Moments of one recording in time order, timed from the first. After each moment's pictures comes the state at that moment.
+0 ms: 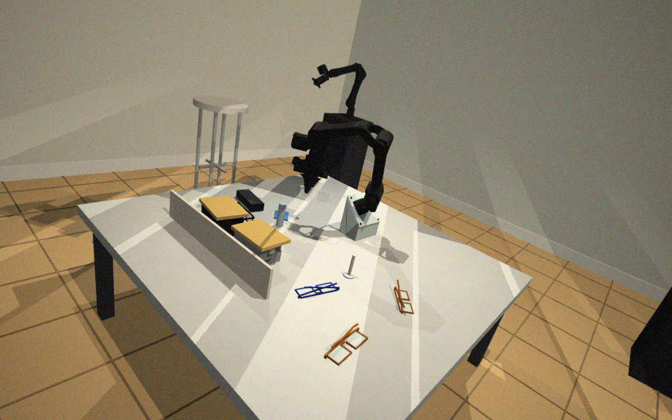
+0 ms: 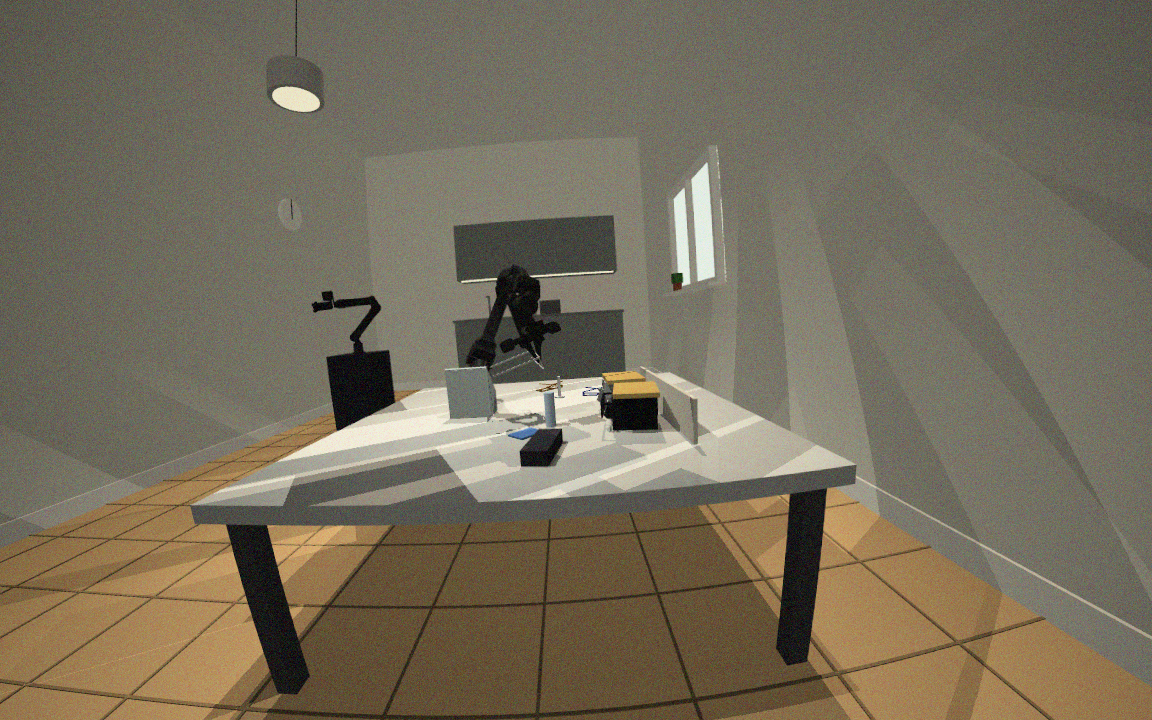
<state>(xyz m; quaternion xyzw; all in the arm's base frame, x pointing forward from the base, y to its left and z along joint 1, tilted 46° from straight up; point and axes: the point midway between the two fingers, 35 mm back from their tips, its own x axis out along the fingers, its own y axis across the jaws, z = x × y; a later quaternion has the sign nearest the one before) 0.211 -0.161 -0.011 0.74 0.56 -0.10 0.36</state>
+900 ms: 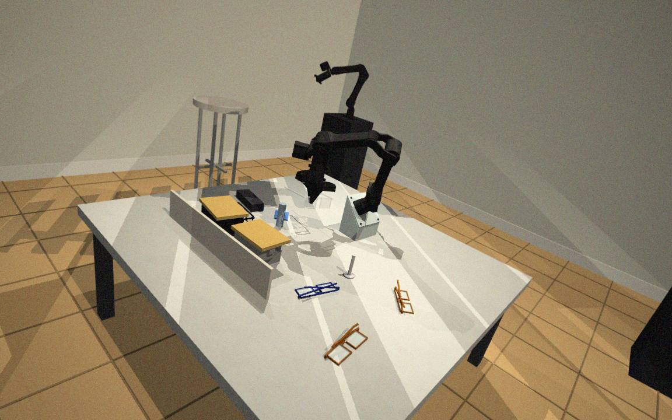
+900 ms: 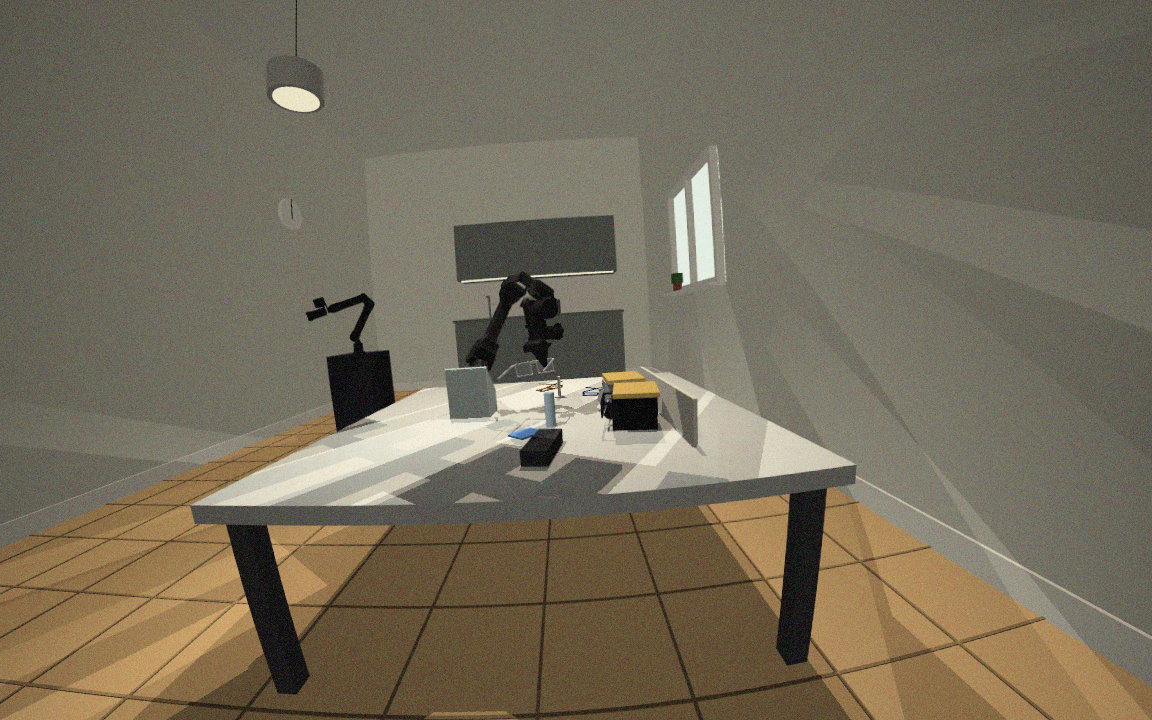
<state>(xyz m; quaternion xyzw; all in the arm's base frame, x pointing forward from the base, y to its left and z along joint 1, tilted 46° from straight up) 0.233 -0.114 0.008 0.40 0.58 0.21 0.68</state>
